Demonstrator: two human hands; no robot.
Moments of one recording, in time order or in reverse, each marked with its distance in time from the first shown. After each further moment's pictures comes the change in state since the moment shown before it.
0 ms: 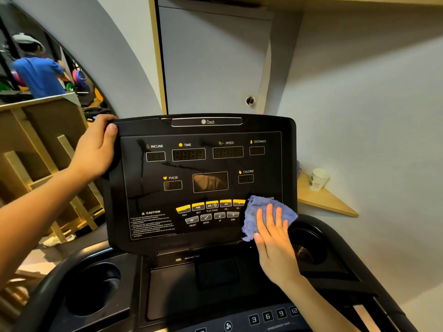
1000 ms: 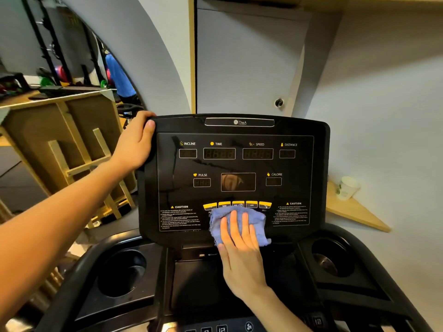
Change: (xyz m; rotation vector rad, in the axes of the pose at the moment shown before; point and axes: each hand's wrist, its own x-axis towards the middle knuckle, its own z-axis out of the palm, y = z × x) left_hand 0.006 -0.019 0.004 0.042 0.026 0.016; right_hand 0.003 -0.137 -0.003 0.036 -0.056 -0.150
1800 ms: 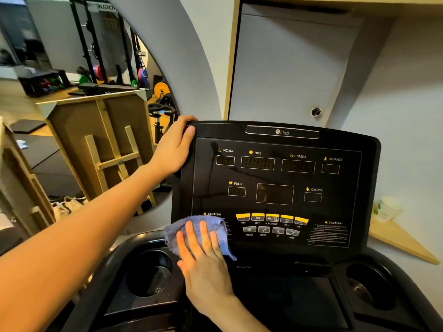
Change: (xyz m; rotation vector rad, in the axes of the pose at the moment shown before) left_hand -0.001 -0.012 0.000 -0.095 -0.055 0.017; right_hand 0.031 -0.127 0.019 -0.036 -0.016 -0.345
